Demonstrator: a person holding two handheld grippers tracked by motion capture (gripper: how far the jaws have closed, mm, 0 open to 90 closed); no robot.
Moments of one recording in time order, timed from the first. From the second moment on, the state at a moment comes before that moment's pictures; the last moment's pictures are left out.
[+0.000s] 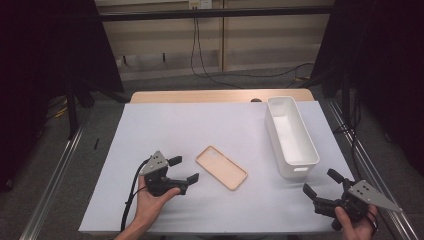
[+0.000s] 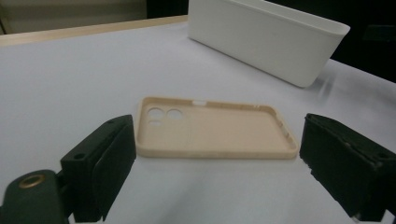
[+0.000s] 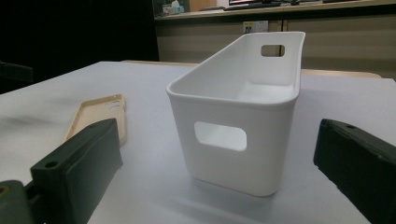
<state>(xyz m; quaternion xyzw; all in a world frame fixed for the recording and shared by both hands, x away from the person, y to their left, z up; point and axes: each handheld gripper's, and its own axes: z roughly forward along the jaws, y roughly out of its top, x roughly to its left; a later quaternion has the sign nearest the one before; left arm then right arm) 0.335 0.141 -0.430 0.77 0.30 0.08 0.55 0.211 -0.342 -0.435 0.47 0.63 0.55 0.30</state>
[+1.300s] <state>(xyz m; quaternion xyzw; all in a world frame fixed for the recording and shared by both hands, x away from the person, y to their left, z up) 0.374 0.047 -0.422 0.80 0.24 0.01 0.55 0.210 -0.342 -0.435 0.46 0.63 0.55 0.30</state>
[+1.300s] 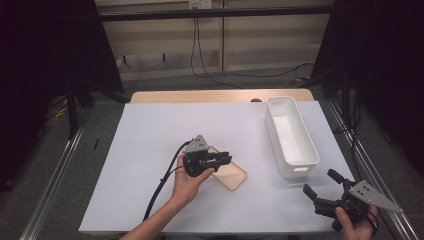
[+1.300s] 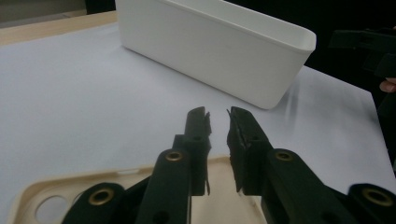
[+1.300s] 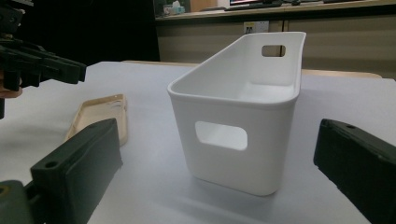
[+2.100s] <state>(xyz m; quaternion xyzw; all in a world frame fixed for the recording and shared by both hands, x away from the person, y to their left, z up) 0.404 -0.013 -0.425 0.86 0.23 -0.04 0.45 0.209 -0.343 -0.435 0.46 0.63 0.55 0.30</state>
